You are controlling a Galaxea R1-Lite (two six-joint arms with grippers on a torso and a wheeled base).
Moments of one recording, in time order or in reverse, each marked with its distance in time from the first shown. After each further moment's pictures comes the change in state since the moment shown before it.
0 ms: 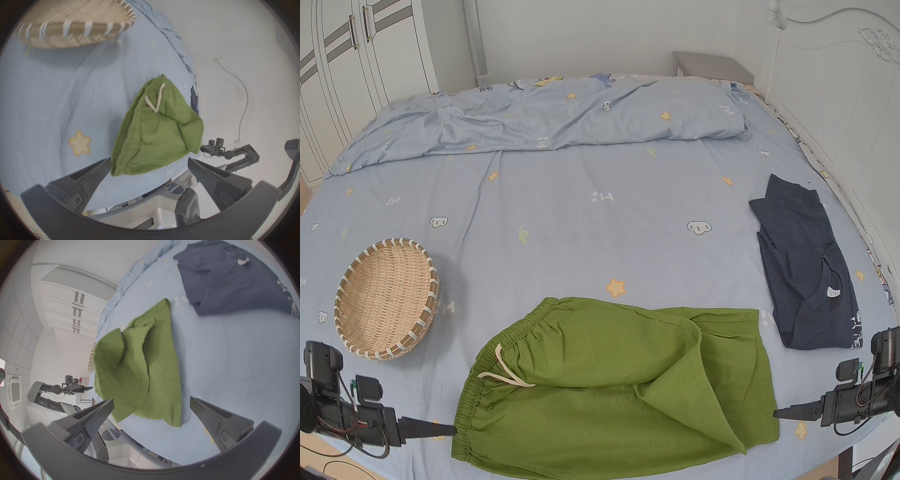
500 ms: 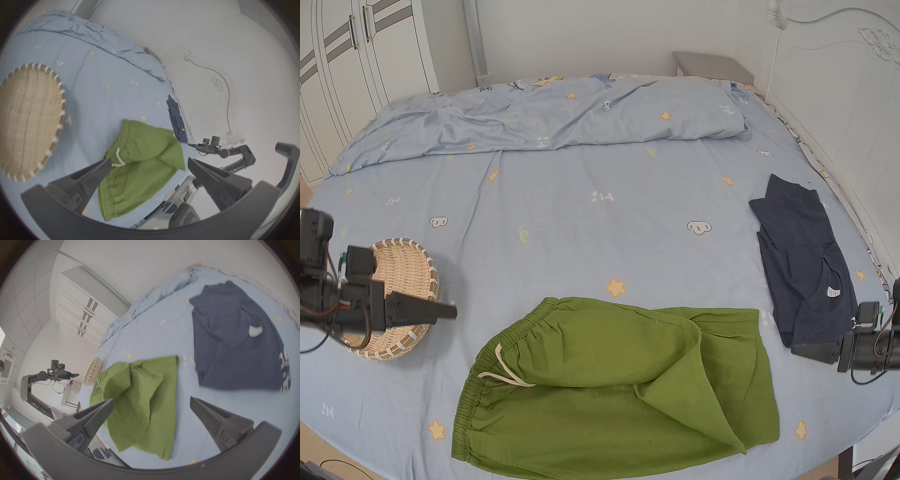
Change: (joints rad) left arm -0.241 0.009 -0.665 0.271 0.076 -0.117; right arm -0.004 -0.150 -0.258 0.108 -0.068 0.010
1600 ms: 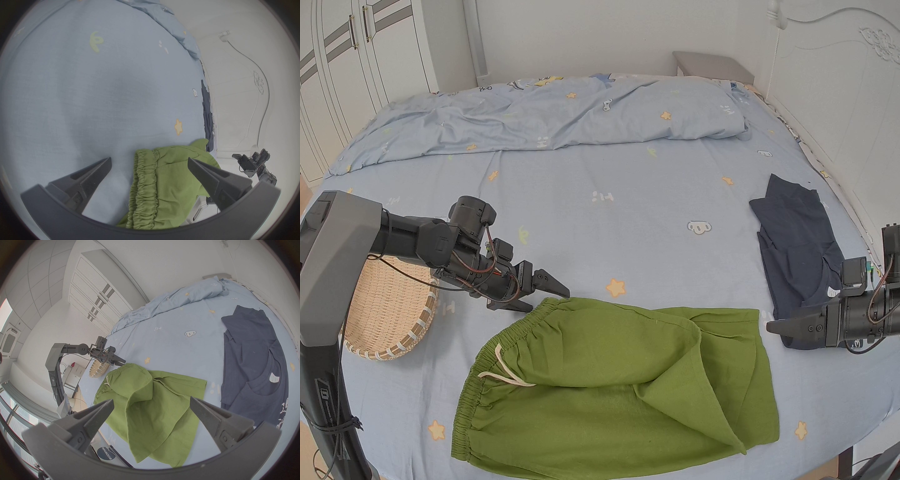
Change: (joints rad) left arm -0.286 0.798 -0.681 0.087 0.261 -0.160; right arm 0.321 -0.043 -0.336 0.313 -0.214 0.004
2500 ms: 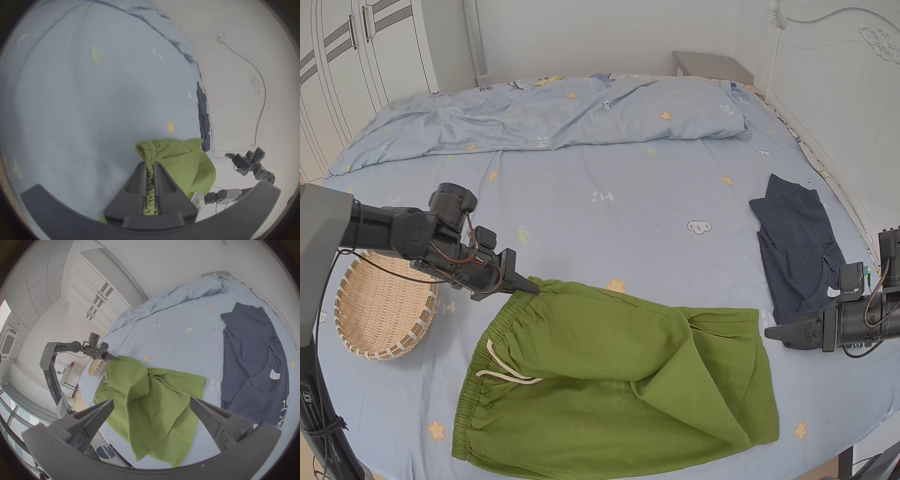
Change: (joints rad) left arm 0.036 -0.114 0.064 -0.005 -0.002 0.003; right arm 0.000 0.014 0.015 -0.001 -0.004 -0.005
